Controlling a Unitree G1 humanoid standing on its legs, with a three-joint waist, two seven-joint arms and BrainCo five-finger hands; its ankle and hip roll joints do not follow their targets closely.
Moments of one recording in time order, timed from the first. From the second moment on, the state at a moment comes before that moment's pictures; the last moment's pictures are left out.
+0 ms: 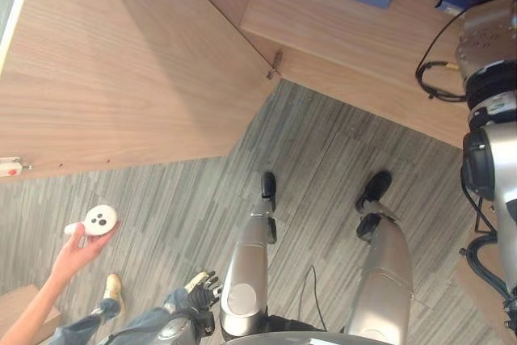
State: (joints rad) left arm 0.13 0.23 -0.44 0.78 -0.74 -0.09 -0.22; right arm -1.51 -0.57 0.28 1.31 1.33 -0.18 -0.92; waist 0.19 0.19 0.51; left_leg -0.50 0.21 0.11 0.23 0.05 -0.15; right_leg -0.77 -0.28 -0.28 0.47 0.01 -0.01
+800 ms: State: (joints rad) left arm 0.12 0.30 -0.47 0.83 -0.74 -0.16 -0.22; right arm -0.86 -0.44 0.47 1.11 0.34 0.05 -0.82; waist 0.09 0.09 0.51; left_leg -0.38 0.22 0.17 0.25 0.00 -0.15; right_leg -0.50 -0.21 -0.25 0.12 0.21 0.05
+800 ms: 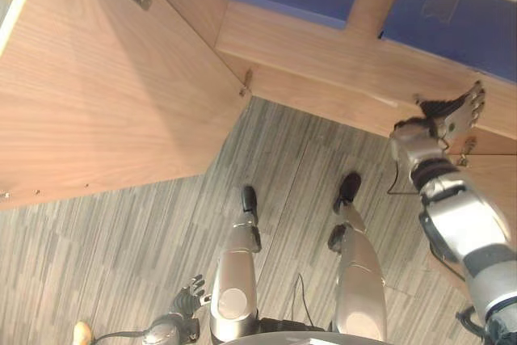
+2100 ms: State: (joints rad) left arm 0.32 0.33 -0.47 0.89 -0.62 -0.21 -0.17; right arm 0.06 -0.18 0.00 0.87 0.29 -0.44 -1.17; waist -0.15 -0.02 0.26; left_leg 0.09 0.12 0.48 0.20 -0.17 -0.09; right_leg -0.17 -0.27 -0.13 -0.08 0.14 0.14
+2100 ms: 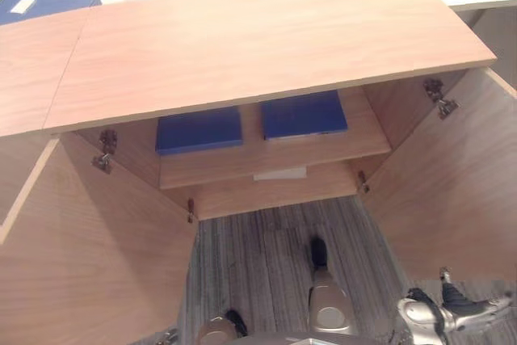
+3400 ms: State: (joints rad) left arm 0.07 0.34 -0.42 1.02 -0.58 -0.25 -0.42; right arm -0.18 -0.76 -0.63 1.18 0.71 -0.64 -1.28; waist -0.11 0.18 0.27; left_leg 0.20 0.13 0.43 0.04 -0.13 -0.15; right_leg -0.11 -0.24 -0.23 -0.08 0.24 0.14
